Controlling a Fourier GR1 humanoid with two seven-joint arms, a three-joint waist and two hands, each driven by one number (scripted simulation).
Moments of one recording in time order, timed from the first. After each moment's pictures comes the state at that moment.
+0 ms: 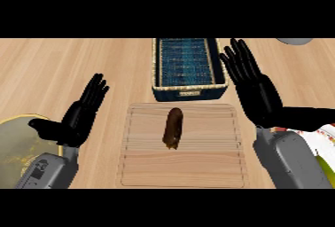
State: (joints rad) left arm -0.22 0.34 -0.27 -1.40 0.41 0.13 -0.16; right arm -0.41 -0.22 0.22 -1.51 -0.43 -0.01 -0.20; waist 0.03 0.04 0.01
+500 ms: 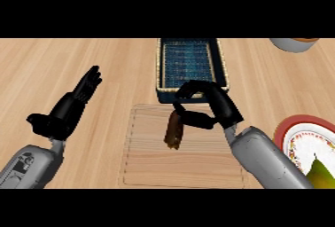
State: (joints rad) left arm -0.28 0.47 -0.30 -1.42 0.30 0.10 -0.11; right arm -0.55 -0.25 0.52 -1.35 0.05 -0.23 0.11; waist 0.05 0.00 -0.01
